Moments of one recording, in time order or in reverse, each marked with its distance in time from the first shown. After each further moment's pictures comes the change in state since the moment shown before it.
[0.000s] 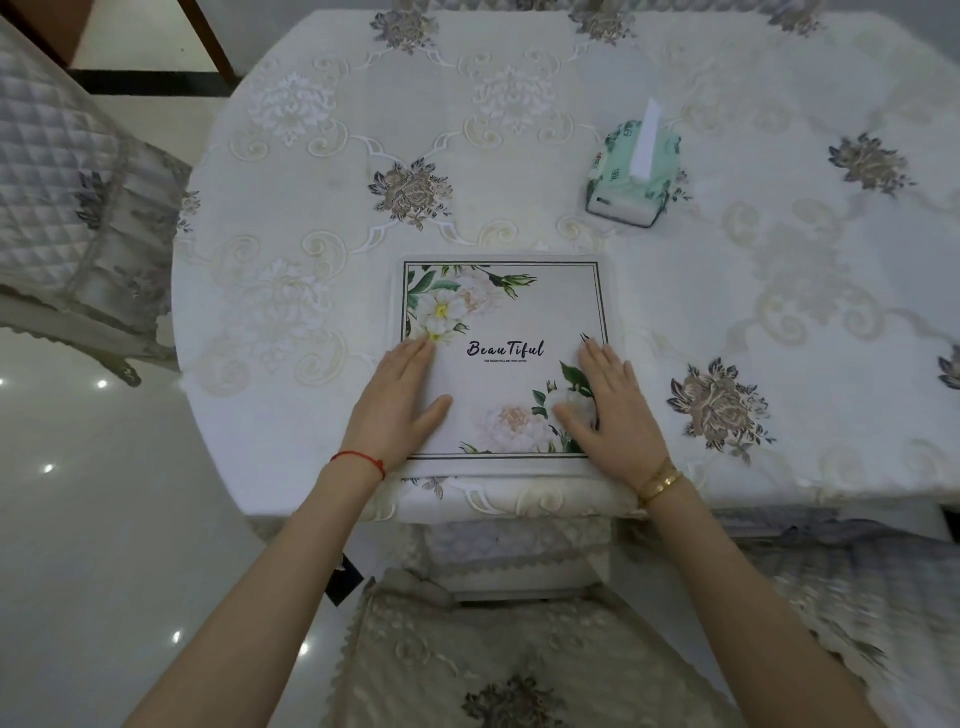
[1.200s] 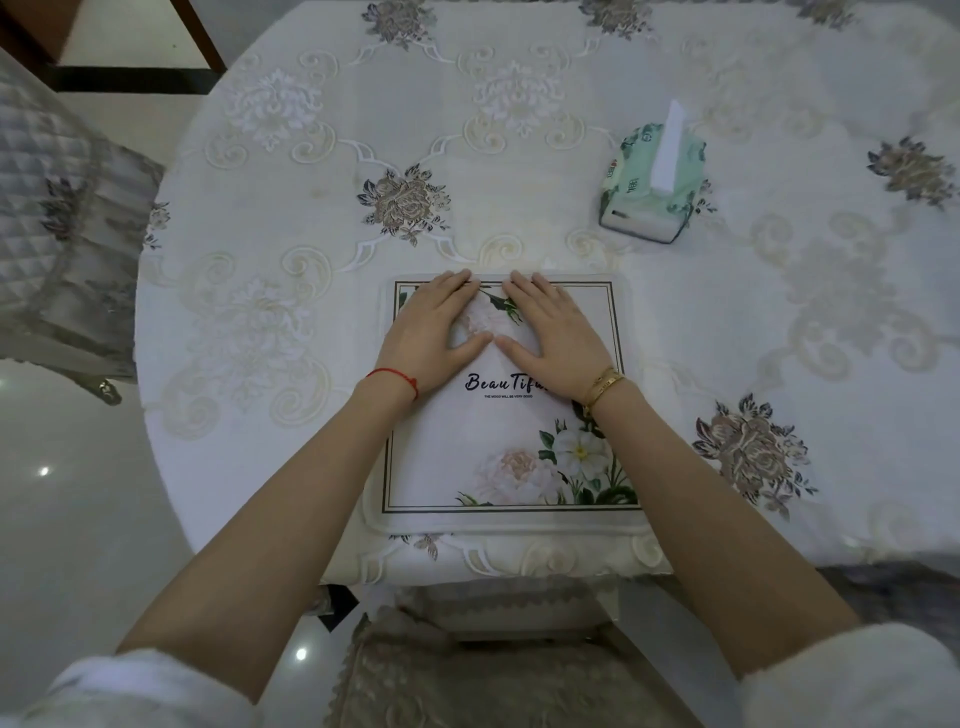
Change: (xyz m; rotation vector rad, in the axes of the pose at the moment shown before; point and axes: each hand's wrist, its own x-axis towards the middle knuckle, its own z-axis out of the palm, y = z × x) left_hand 0.138 -0.001 0.010 0.010 0.052 0.140; right_hand 0.151 -0.022 0.009 -0.068 -0.061 -0.199
